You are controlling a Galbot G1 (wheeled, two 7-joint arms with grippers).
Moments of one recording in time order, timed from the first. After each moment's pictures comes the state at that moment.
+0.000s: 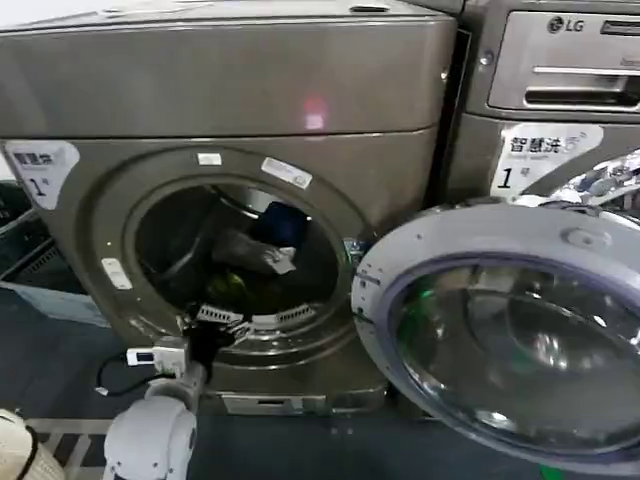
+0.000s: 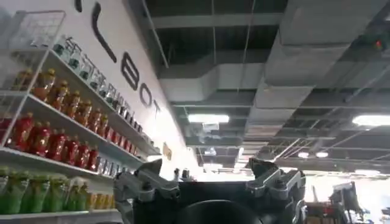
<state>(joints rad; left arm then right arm) 1.19 -1.47 -0.55 -2.18 0.06 0.74 0.10 -1.58 0.90 2.31 1.56 0.41 -0.18 -0.01</state>
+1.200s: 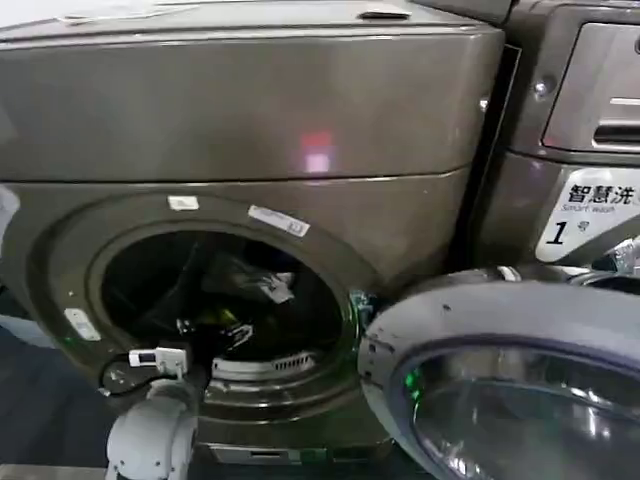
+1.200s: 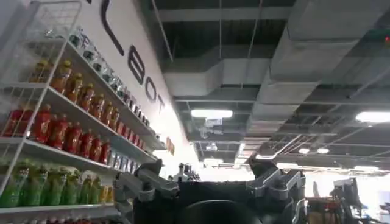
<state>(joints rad) 1.19 -1.49 -0.55 -2.17 0.08 0.74 0.09 -1.58 0.92 2.30 1.57 0.41 -0.17 -0.01</state>
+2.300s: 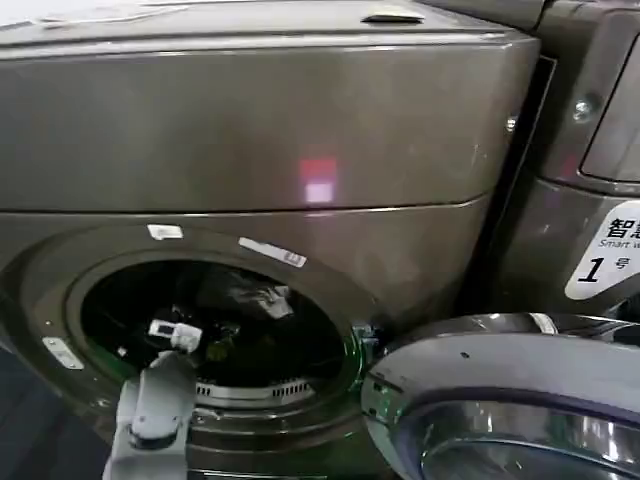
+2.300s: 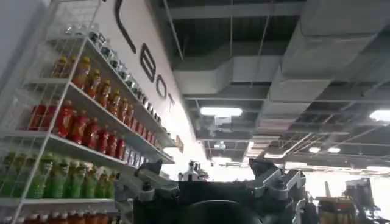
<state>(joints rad) 0.89 -1.42 -0.58 -1.85 1.20 0.50 0.87 -1.58 0.94 2.27 1.56 0.42 -0.13 -0.04</state>
